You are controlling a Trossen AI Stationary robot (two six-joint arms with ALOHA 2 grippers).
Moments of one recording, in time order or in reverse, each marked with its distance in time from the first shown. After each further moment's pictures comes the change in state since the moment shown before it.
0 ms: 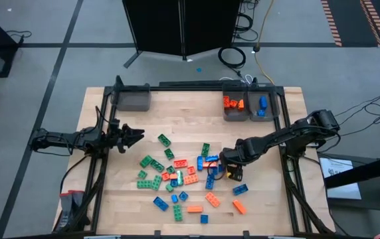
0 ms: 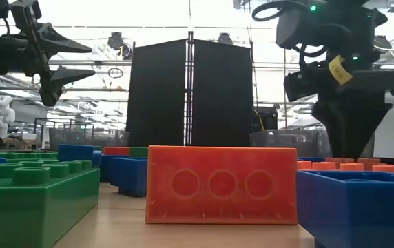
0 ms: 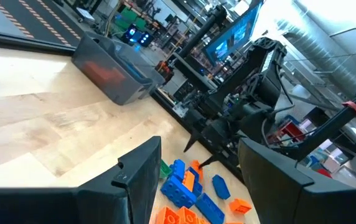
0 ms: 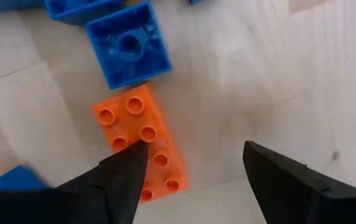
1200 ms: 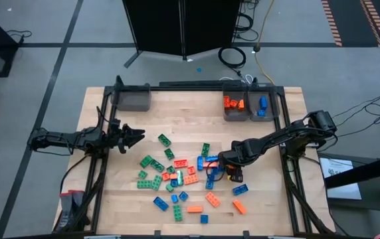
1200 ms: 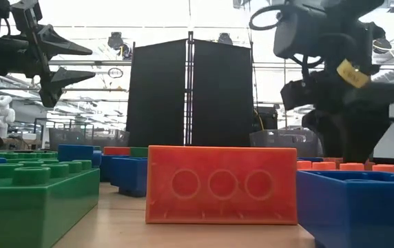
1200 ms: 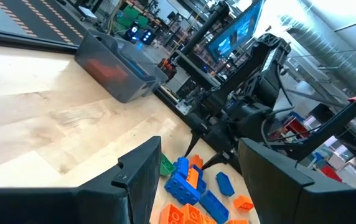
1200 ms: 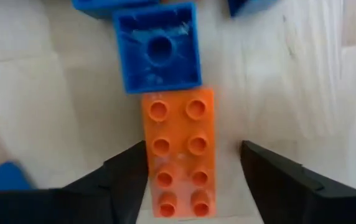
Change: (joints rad) left arm 0.000 0.020 0.000 0.000 -0.001 0.008; right arm 0.002 0.007 -0.033 0.132 -0.052 -0.121
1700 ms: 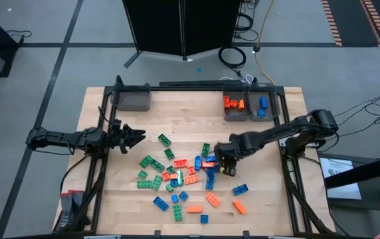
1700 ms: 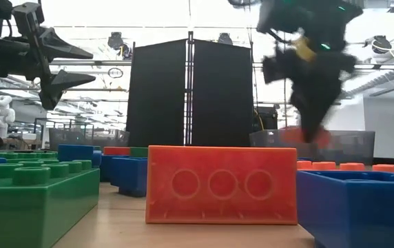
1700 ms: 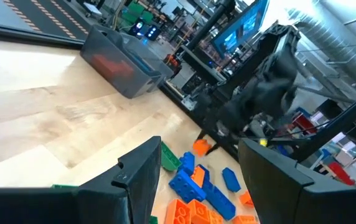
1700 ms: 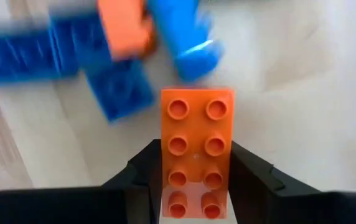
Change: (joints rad) left arm 0.000 0.031 0.000 0.001 -0.005 0.000; right arm -0.079 -0.026 0.162 -0.110 0.064 0.057
